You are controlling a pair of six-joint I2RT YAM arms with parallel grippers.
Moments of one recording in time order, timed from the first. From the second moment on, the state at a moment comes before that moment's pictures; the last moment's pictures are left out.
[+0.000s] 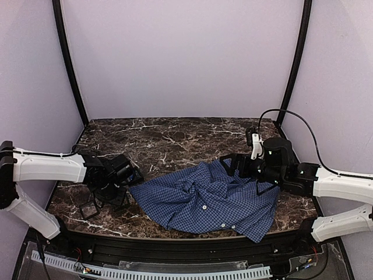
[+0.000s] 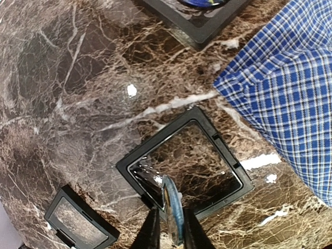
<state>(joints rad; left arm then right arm) -0.82 1.43 0.81 -0.81 -0.28 -0.59 0.84 1.04 0.62 0.02 0.22 0.52</state>
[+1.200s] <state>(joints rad) -0.37 1.40 0.89 -0.31 -0.06 -0.40 0.42 1.17 0.69 -0.04 0.12 0.34</state>
